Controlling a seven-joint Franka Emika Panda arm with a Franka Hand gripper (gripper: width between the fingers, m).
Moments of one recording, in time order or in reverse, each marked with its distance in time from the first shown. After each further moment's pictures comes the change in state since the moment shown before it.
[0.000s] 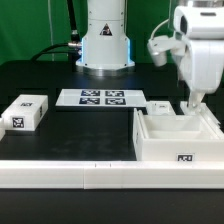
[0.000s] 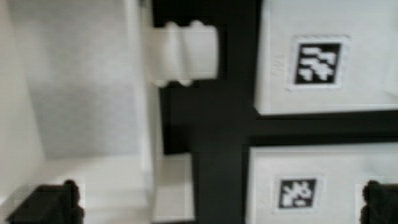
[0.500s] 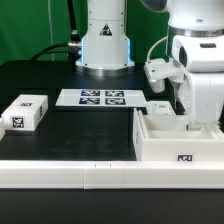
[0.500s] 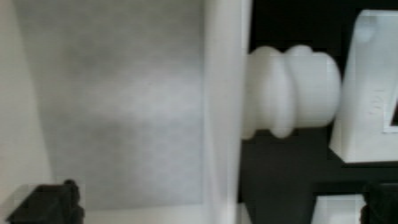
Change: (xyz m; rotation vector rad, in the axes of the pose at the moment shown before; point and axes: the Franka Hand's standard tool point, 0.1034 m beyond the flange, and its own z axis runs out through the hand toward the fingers) arm -0.023 0.035 0.037 0.054 -0.003 -0.072
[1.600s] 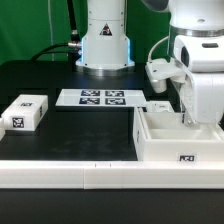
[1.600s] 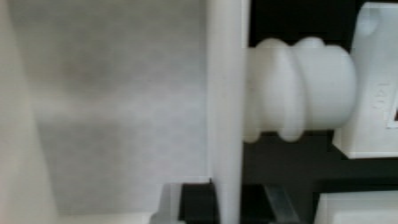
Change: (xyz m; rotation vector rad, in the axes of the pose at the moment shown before) arm 0.003 0.007 0.011 0.018 0.004 -0.001
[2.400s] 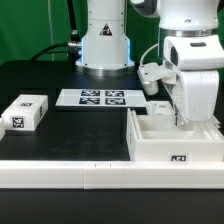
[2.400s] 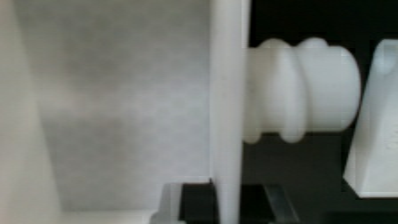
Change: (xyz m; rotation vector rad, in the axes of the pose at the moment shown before) arm -0.011 0.000 0.004 -0.061 0.013 -0.008
